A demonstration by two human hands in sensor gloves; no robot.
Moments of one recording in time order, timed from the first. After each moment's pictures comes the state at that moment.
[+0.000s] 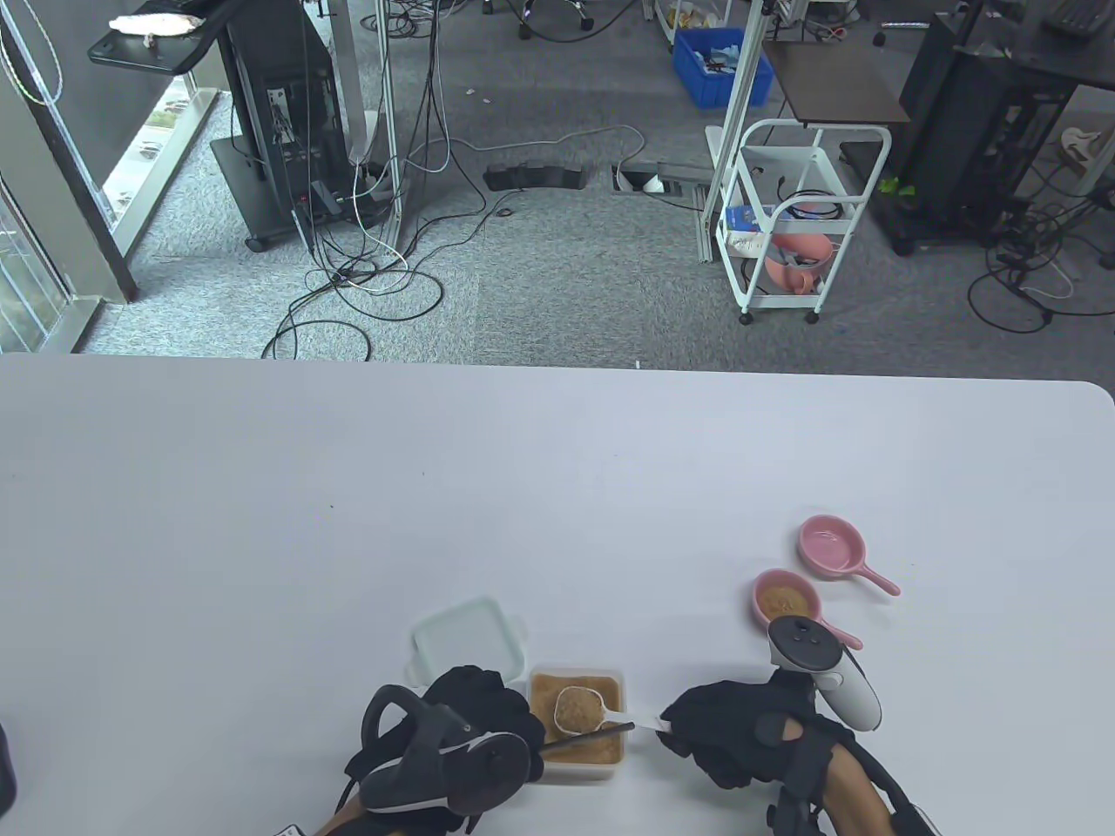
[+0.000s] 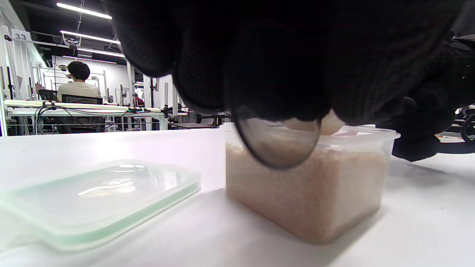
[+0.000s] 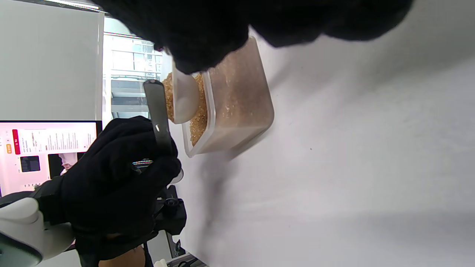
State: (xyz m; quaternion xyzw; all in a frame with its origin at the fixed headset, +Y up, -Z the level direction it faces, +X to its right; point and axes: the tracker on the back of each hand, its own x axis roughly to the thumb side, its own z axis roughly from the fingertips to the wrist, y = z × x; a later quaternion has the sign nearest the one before) left_hand -0.094 -0.683 -0.220 0.02 -0.30 0.02 0.95; right_hand 0.214 -0.755 -0.293 0.15 0.42 0.71 0.54
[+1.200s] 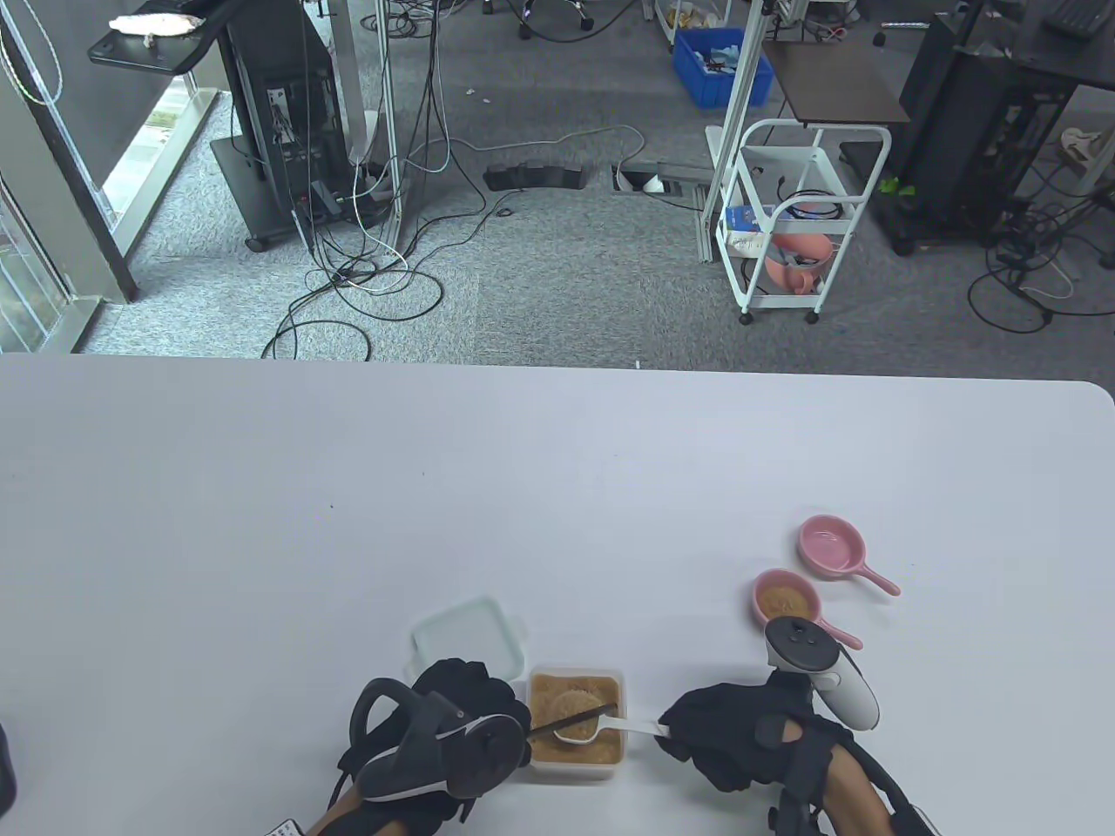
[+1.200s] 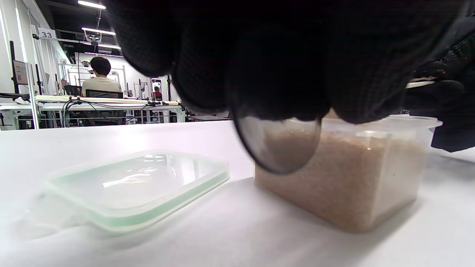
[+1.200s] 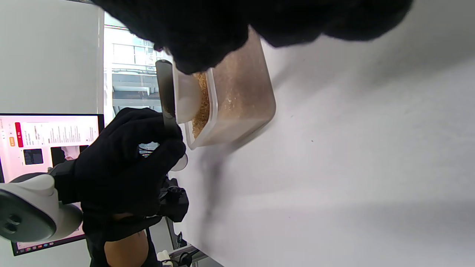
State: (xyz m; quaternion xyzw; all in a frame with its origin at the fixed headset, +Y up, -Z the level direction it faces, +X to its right) left_hand -0.101 -0.681 -0.228 0.01 -0.27 0.01 0.96; right_hand 0.212 -0.756 -0.292 0.16 0.43 0.70 0.54
